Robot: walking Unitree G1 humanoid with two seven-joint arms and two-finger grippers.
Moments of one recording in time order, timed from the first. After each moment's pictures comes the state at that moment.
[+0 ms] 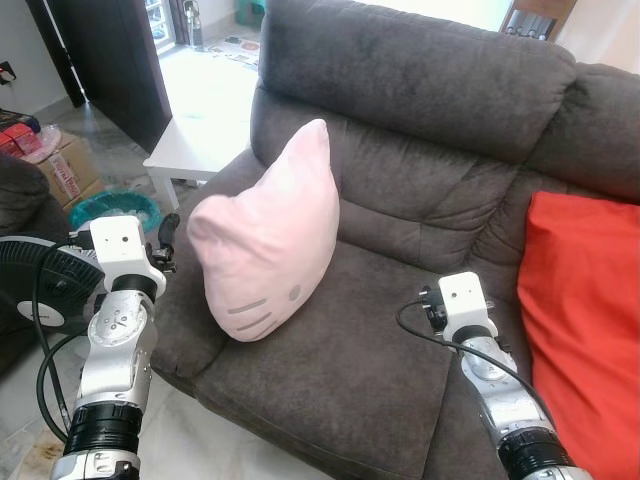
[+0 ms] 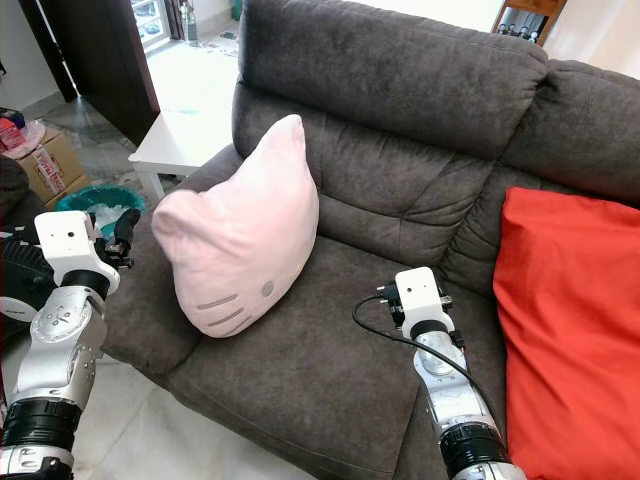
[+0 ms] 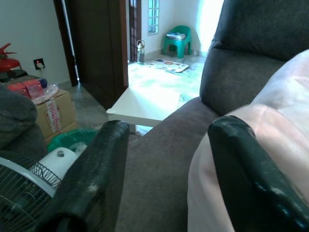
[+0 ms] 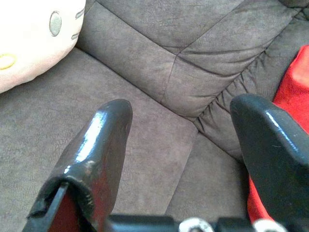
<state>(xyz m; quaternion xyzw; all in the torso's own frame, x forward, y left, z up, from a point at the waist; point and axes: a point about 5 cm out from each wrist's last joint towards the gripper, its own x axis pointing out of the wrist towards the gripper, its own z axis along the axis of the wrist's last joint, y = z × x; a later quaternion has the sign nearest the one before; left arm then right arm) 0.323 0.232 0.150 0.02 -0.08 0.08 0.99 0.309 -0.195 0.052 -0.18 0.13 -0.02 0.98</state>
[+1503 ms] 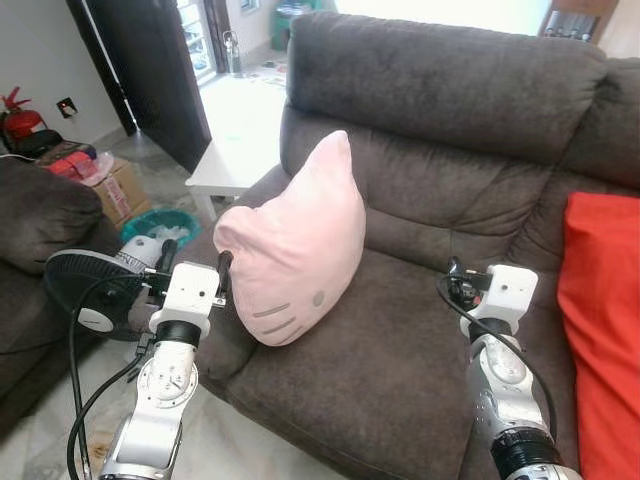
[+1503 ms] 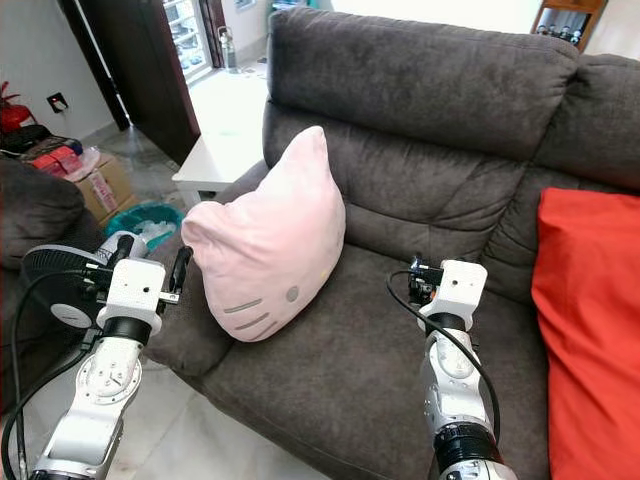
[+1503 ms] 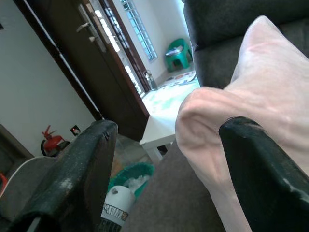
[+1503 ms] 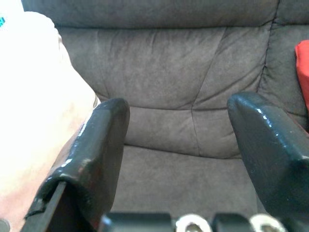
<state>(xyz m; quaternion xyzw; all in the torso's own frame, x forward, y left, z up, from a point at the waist) 0.276 0.173 0.126 0.20 -0.10 0.02 0.97 0.311 -0.207 0.071 0.02 0.00 -0.09 1.00</state>
